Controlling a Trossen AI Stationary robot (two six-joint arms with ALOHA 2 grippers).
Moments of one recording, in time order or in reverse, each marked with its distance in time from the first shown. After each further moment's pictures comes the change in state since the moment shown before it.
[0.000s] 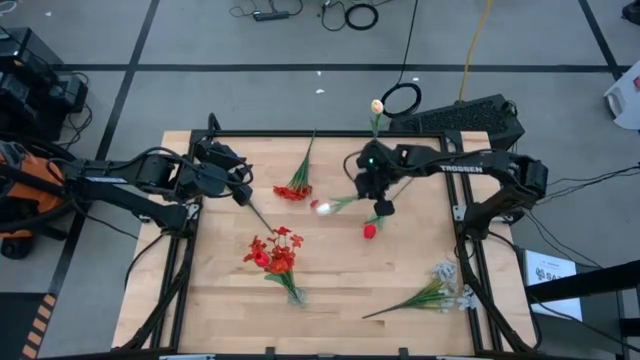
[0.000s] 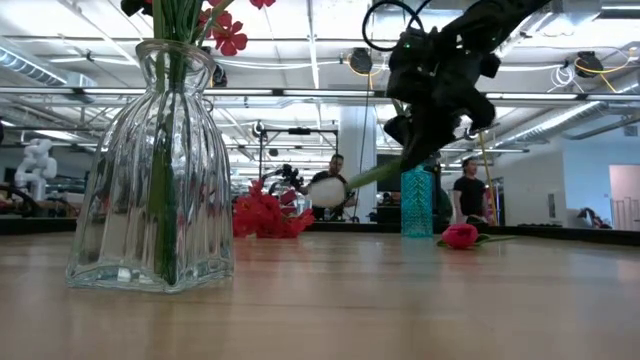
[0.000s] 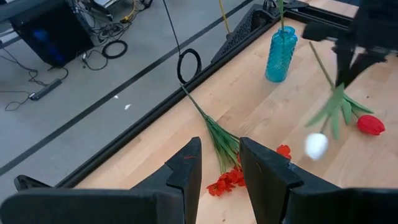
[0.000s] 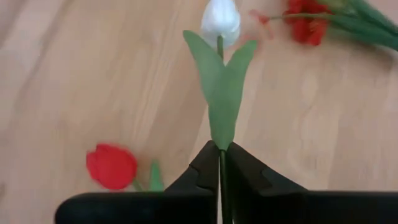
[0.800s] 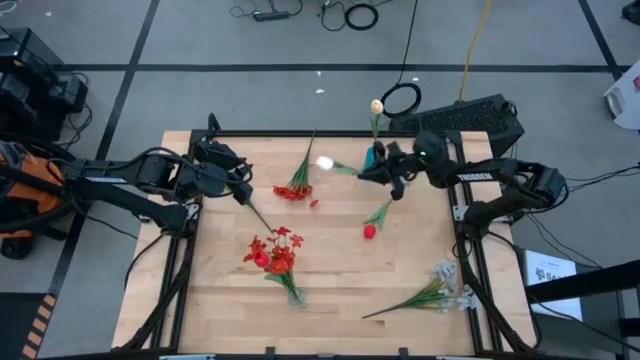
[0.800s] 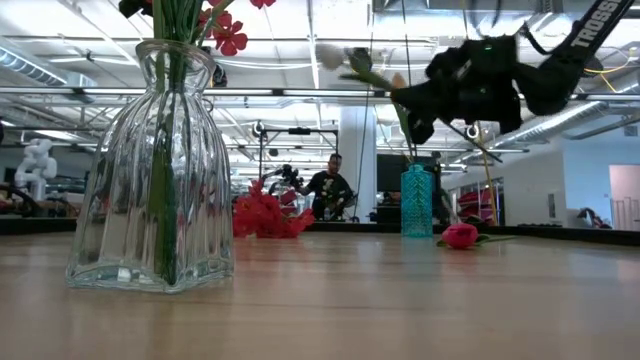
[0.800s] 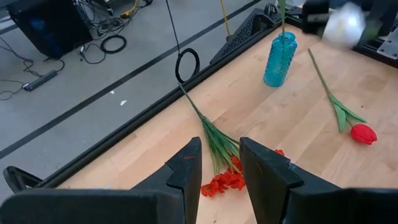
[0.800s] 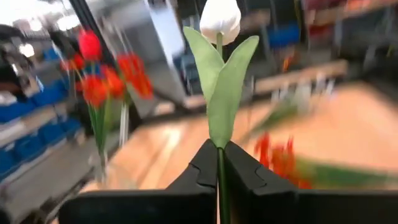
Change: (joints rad) left arm 0.000 0.000 0.000 0.004 0.000 -0.060; right arm -0.268 -0.120 -0.523 1.431 -0.565 0.866
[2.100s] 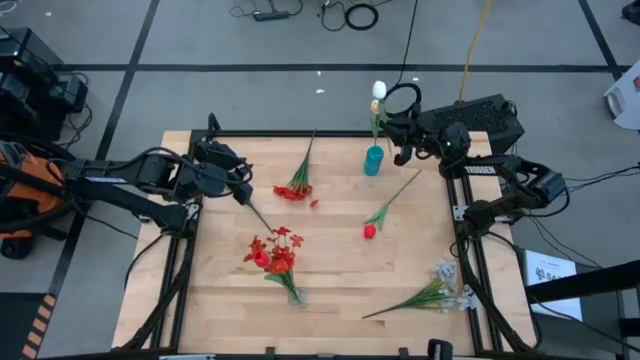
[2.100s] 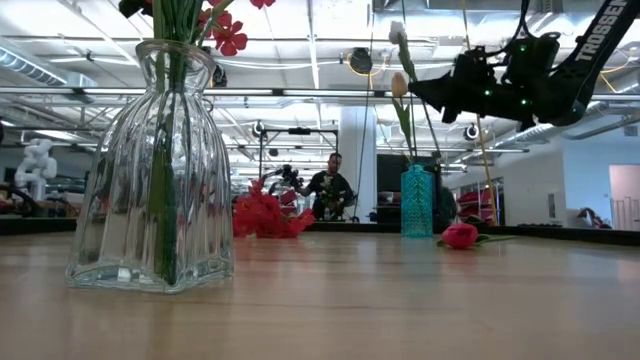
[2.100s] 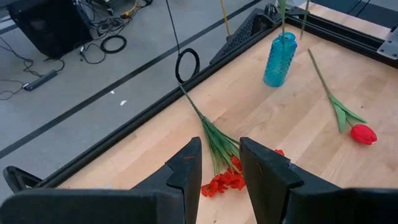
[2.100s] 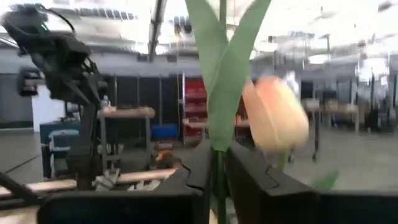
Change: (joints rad) left arm 0.000 0.000 0.000 0.000 0.000 -0.001; right arm -0.285 0.002 -0.050 0.464 0.259 -0.053
